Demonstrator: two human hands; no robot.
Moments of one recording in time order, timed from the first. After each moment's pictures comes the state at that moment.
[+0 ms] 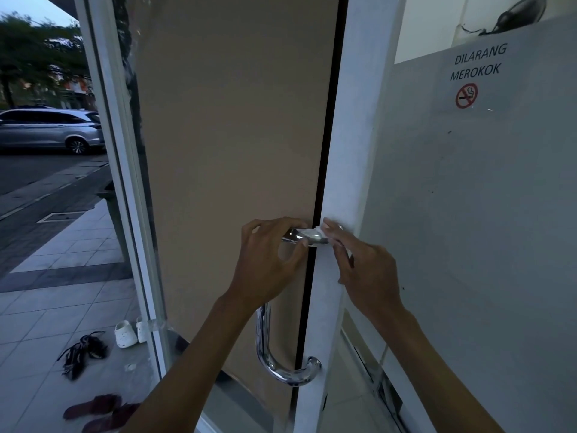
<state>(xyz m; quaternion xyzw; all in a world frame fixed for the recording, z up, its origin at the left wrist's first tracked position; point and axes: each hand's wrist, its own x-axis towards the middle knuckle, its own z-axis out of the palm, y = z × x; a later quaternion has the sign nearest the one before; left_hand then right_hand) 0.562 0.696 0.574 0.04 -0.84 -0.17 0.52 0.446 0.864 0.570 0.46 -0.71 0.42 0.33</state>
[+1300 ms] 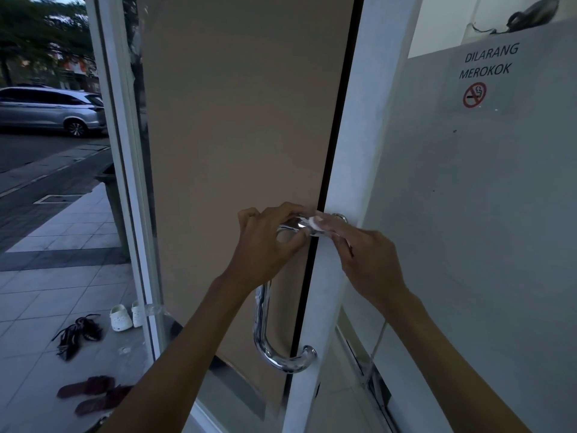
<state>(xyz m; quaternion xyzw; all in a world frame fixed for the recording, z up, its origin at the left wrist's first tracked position) 0.568 0.690 0.580 0.04 -0.84 -0.21 0.49 0.443 0.864 0.583 0.51 -0.72 0.33 0.34</state>
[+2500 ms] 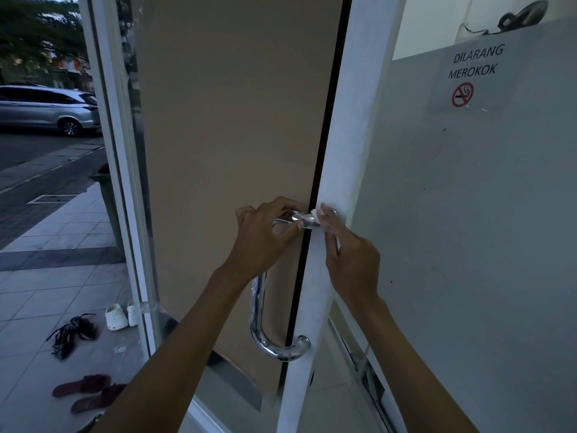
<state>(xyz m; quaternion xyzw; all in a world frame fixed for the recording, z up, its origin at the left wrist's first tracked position) 0.558 0.696 0.582 0.06 -0.84 -0.25 0.47 0.443 0.853 0.552 0.43 -0.70 0.40 0.41</state>
